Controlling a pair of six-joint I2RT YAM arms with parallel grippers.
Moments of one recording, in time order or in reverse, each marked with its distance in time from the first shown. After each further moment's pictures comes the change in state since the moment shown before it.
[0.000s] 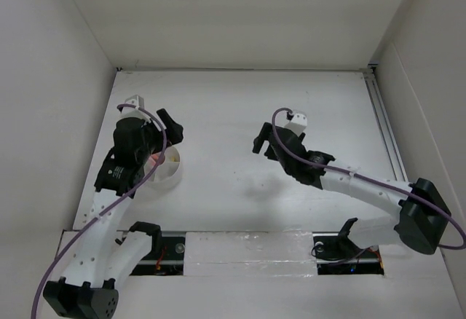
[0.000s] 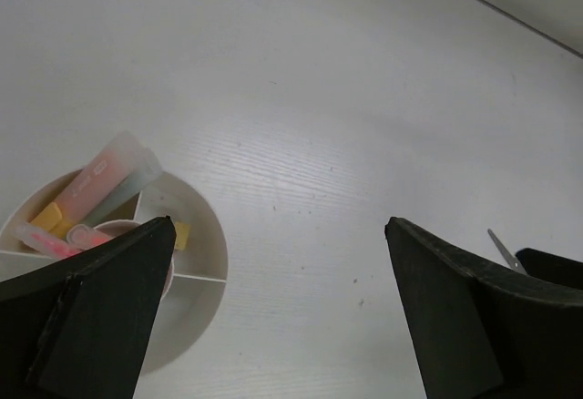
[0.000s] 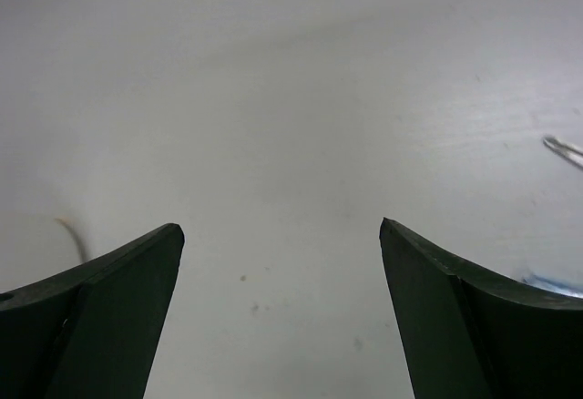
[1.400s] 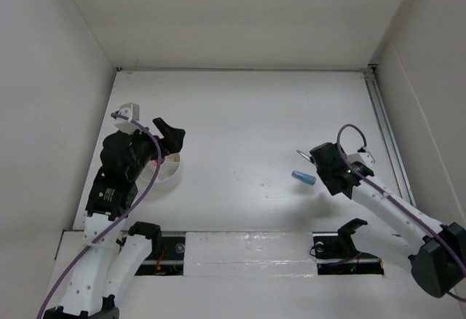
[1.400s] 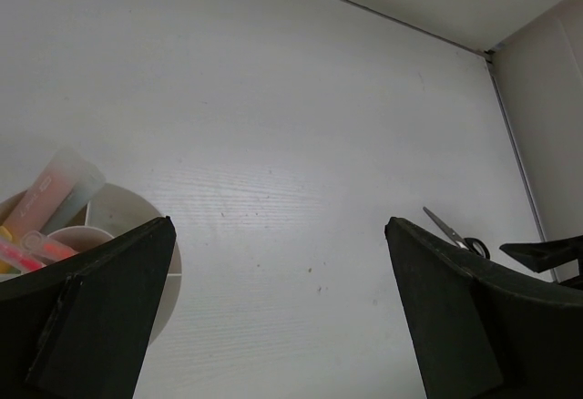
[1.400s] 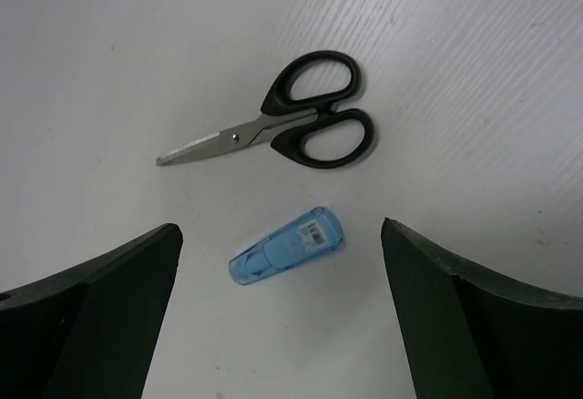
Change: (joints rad) left arm 0.000 -0.181 -0.035 0.030 0.156 0.019; right arm -0.393 -0.333 -0.252 -0.666 0.086 0.704
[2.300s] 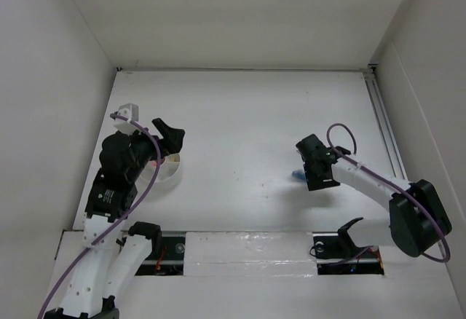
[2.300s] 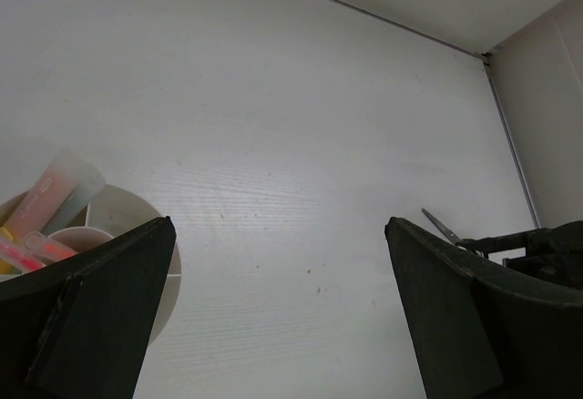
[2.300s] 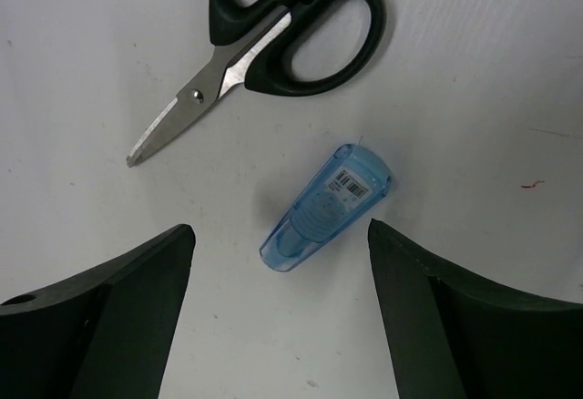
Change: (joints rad) left arm 0.000 -0.008 0.000 0.000 0.000 0.000; right arm 0.025 0.338 0.103 0.004 -0.188 0.446
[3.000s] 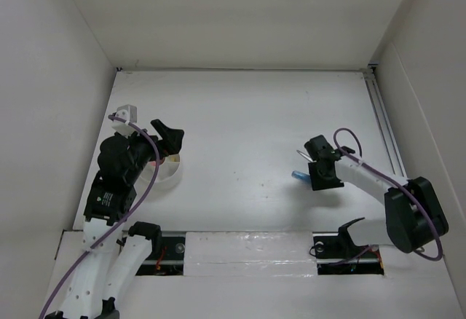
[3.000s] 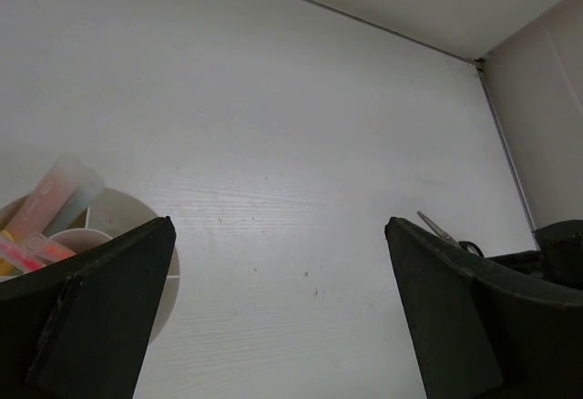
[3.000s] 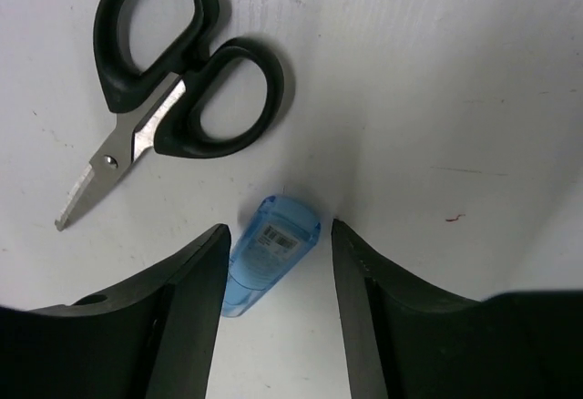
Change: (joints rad) left arm 0.000 -0.020 0.000 0.000 0.000 0.000; right arm -0.115 0.011 -0.055 -0.019 -0.111 -0.016
